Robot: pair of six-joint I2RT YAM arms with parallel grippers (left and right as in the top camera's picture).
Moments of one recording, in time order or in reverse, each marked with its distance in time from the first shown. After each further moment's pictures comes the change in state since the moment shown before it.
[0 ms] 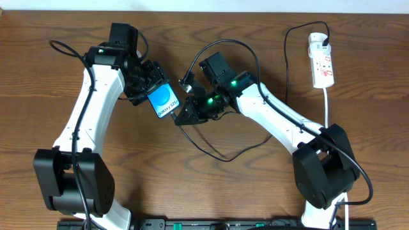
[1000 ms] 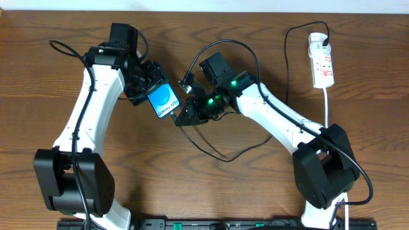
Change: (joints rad) left arm 0.000 0.000 0.000 0.000 0.000 0.000; right arm 0.000 0.000 0.000 -0.011 -0.003 -0.024
